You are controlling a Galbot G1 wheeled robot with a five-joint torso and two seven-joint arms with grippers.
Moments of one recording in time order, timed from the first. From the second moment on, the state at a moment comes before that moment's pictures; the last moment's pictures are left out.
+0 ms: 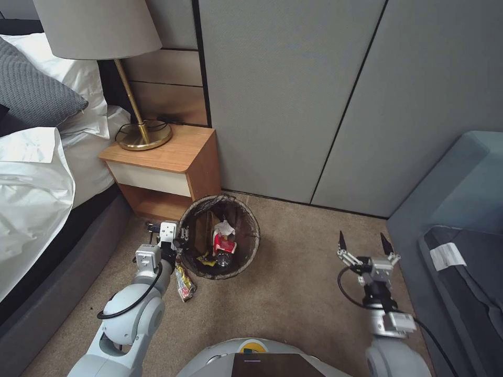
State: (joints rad) left arm 1.55 -1.28 -0.49 -2.31 -0.25 0.52 -0.14; right arm -1.84 1.47 0.72 2.10 0.05 0.39 0.07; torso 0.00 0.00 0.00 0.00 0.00
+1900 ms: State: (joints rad) left arm 1.63 -1.31 -0.51 -2.38 -0.23 0.55 -0.14; right arm -1.93 1.59 0.72 2.21 0.07 0.38 -0.05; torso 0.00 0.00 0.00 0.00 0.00
